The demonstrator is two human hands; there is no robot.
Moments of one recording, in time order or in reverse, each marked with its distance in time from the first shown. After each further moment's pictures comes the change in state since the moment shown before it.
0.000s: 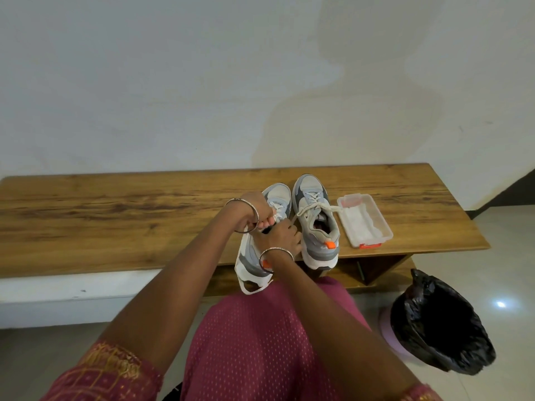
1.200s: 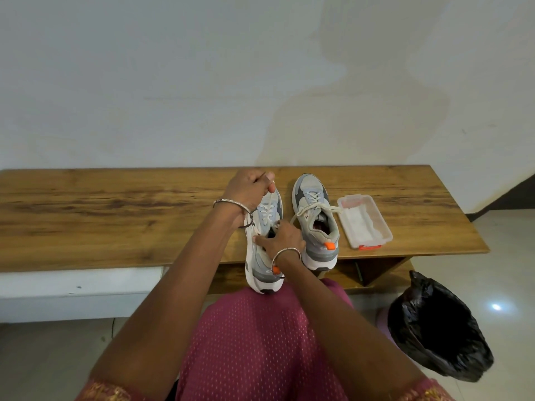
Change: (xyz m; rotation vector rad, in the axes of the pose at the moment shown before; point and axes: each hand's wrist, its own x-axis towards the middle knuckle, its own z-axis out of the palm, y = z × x) left_hand -0.028 0.002 -0.008 -0.390 0.386 0.413; right_hand 0.016 0.022 -0.002 -0.061 -0.019 -0.185
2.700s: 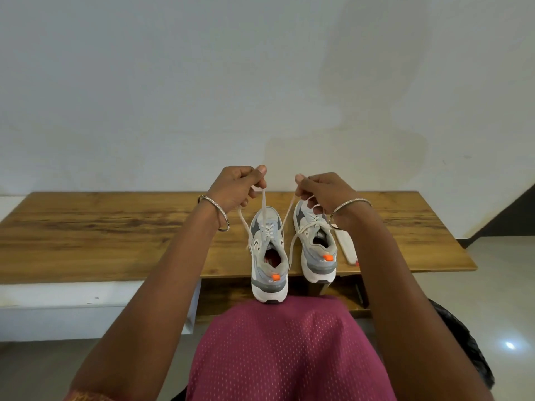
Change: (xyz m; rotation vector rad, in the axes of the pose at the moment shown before) left_hand -0.044 0.049 -0.061 -0.087 -0.033 0.110; right_hand -0.038 -0.063 -0.200 0.484 -0.198 -0.273
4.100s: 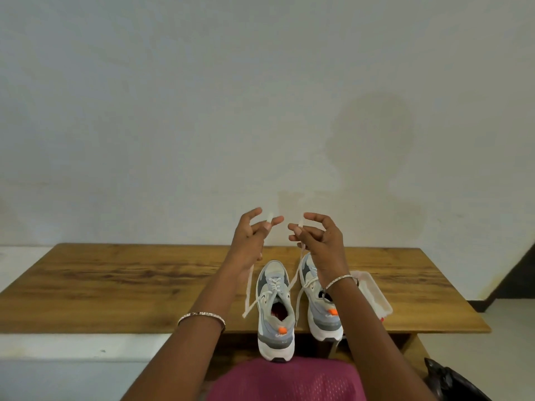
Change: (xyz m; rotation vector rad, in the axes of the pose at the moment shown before) left_hand -0.029 0.007 0.015 -0.291 0.107 0.093; right_hand -0.021 -0.001 0.033 0.532 0.186 -0.376
